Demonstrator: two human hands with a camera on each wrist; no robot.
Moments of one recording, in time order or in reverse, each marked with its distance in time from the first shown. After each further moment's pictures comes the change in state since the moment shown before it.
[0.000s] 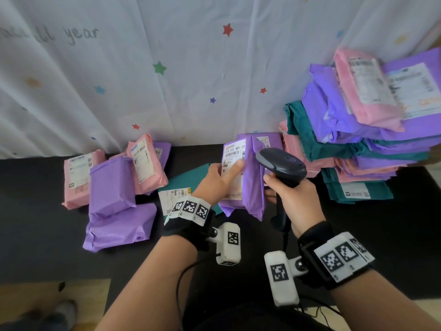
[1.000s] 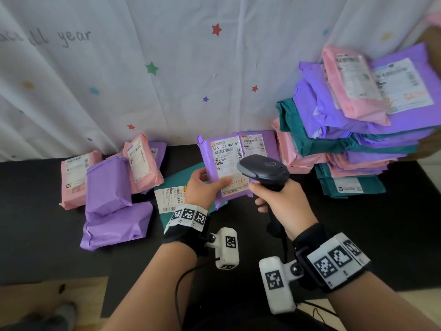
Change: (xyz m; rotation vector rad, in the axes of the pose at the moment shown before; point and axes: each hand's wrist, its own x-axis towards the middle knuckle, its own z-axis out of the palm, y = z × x) left_hand -0.012 -0.031 0.007 -0.185 0.254 0.063; right_hand -0.021 -0.007 -0.005 -0.206 -0.144 -0.008
